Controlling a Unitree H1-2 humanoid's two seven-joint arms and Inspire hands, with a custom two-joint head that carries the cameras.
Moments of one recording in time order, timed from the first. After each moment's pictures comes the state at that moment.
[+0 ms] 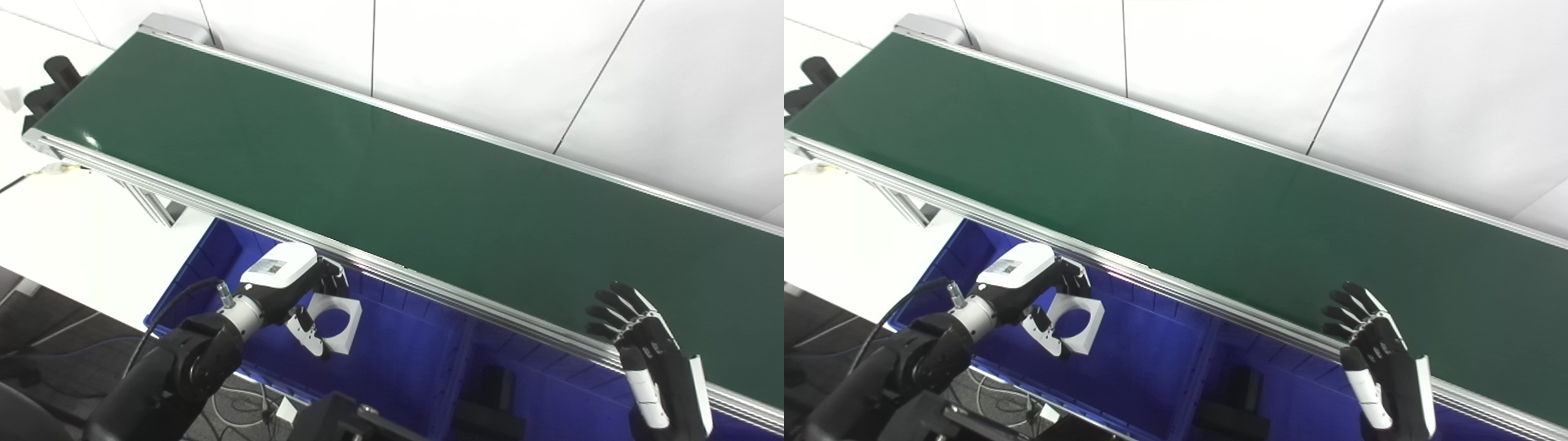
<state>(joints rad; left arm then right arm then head) 0.39 0.35 -0.14 -0.29 0.82 0.06 -0.24 0.25 -0.20 0.12 -0.19 0.10 -0.16 0.19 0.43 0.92</state>
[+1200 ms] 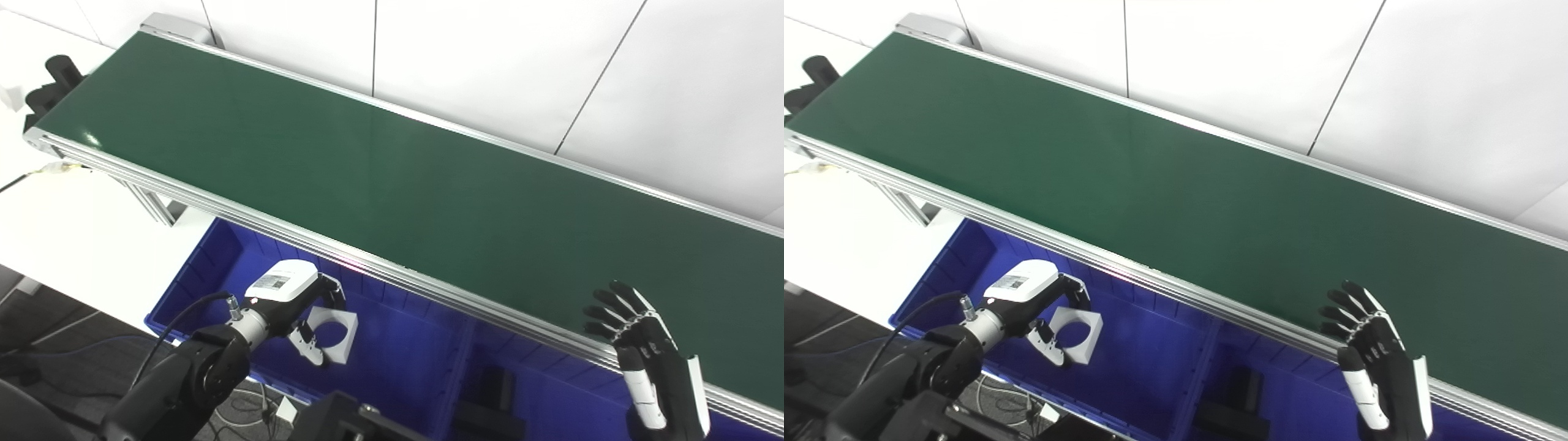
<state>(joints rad) 0.37 0.35 -0.17 -0.18 0.84 0.07 -0.18 0.26 -0.18 0.12 -0.20 0.09 -0.16 0.19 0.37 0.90</state>
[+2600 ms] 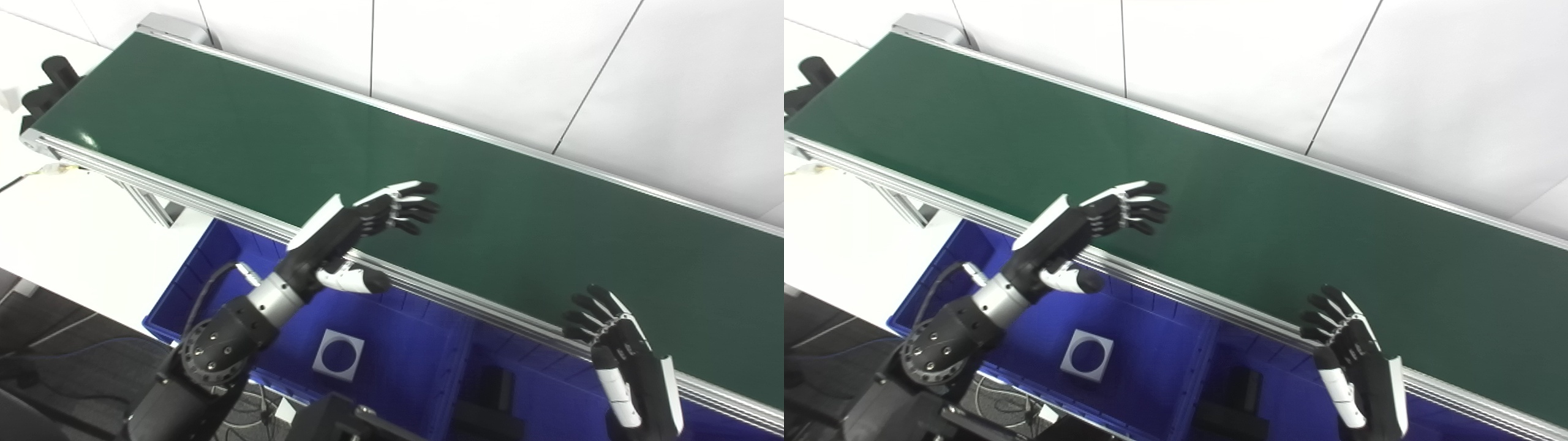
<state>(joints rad) 0.28 0.23 -0.16 -0.43 -0.09 -0.12 -0.21 0.28 -0.14 0.14 -0.16 0.04 -0.18 0.19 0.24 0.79</state>
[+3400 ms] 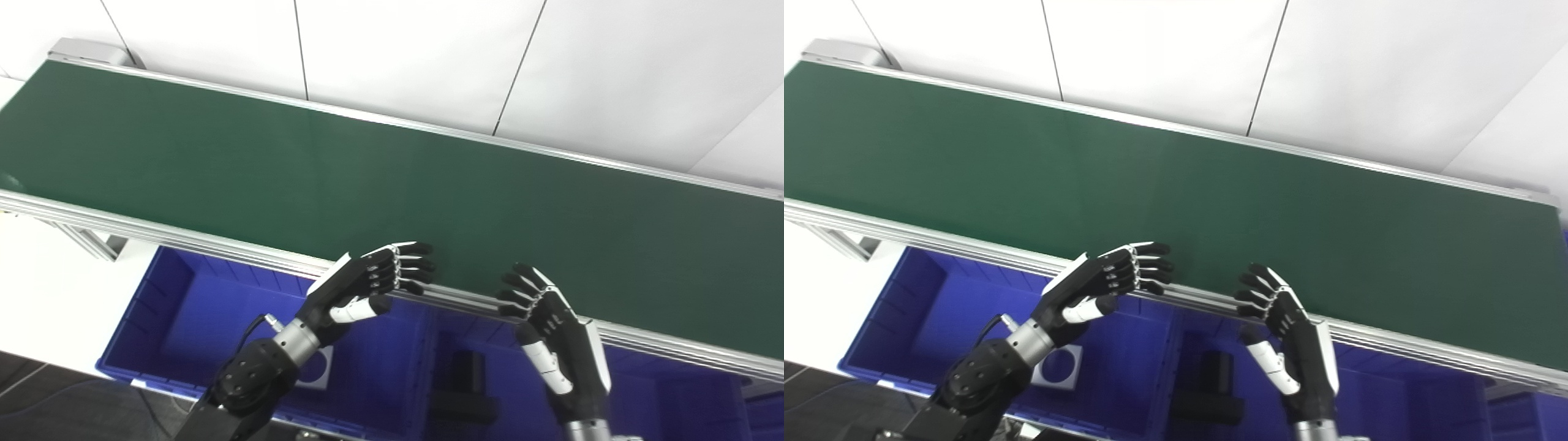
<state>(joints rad) 0.21 0.13 -0.21 0.01 -0.22 -0.21 -0.37 0.31 -0.07 0.20 -0.15 -0.06 -0.21 0.16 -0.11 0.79</state>
